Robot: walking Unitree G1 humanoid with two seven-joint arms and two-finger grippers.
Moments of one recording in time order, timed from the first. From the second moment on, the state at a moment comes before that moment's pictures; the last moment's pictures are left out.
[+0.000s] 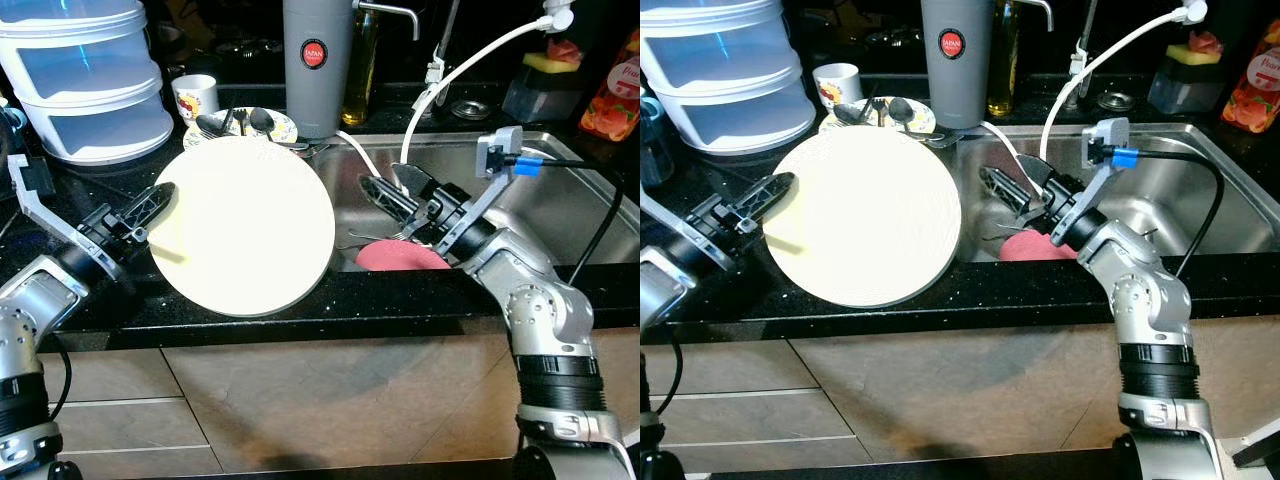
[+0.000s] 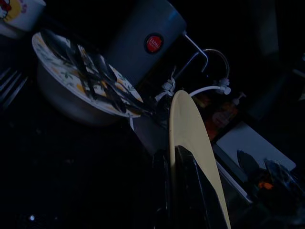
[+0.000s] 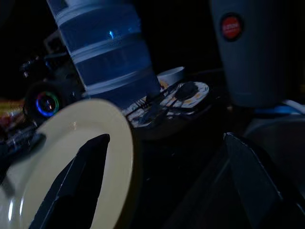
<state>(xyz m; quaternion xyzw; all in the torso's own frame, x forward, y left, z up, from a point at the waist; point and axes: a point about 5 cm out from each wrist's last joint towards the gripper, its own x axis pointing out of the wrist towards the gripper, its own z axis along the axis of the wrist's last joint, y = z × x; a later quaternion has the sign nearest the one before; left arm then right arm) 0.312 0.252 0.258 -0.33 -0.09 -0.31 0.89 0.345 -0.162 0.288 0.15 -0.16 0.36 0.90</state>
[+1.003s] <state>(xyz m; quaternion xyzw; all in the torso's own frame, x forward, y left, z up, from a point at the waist) 0.303 0.244 0.269 -0.36 -0.14 -0.38 0.84 0.322 -0.131 0.295 0.31 -0.10 0.50 0.80</state>
